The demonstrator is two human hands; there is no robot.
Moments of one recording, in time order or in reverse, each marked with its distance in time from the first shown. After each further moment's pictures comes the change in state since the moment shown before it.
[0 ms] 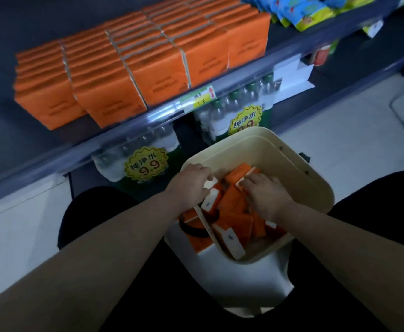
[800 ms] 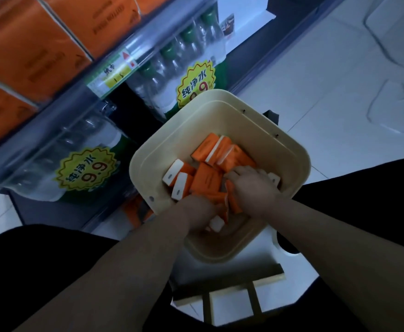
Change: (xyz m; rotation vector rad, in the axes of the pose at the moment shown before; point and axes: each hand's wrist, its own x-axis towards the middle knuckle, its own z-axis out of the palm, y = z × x) left_hand 0.057 0.057 0.129 0.078 -0.762 0.137; right_hand -0.009 0.040 0.054 0.226 -0.065 0.164
